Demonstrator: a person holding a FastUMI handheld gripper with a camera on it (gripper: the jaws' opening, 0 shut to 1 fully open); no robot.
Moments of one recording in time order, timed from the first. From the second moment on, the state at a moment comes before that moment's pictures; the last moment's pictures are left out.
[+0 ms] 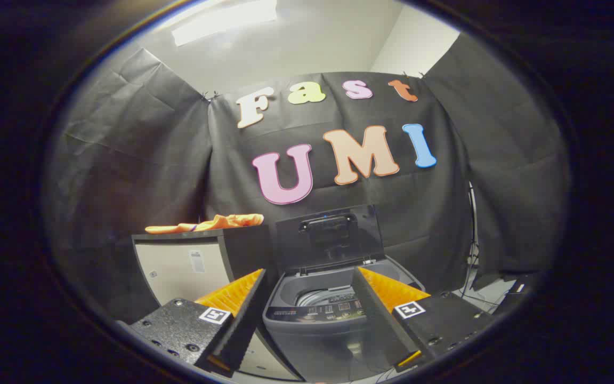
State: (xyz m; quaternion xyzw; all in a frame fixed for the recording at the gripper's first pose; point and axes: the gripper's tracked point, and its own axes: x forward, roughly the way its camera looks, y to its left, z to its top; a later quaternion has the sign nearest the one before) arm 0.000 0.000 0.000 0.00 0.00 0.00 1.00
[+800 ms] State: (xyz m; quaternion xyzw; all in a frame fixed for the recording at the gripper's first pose) arm 0.034 0.011 -0.012 -0.04 0.04 -0.05 1.00
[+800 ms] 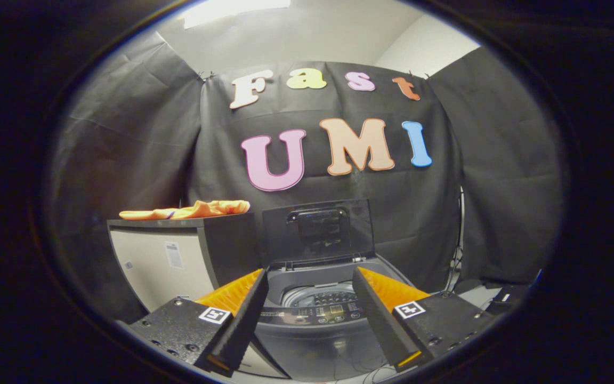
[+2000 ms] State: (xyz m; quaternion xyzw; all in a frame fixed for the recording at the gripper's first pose) arm 0.294 0.305 -0.005 -0.11 0.25 0.03 0.96
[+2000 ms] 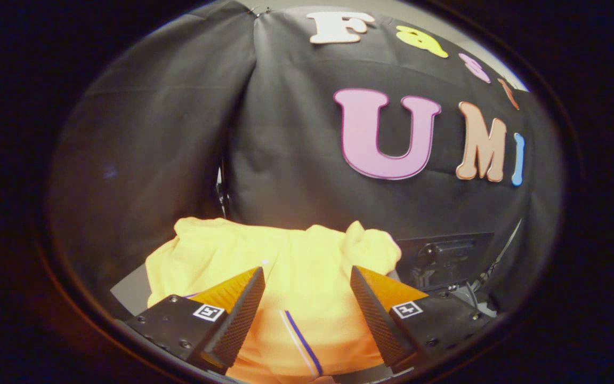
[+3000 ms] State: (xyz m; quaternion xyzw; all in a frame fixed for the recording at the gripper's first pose) arm 0.298 0.360 -0.051 -0.04 0.38 0.13 0.91
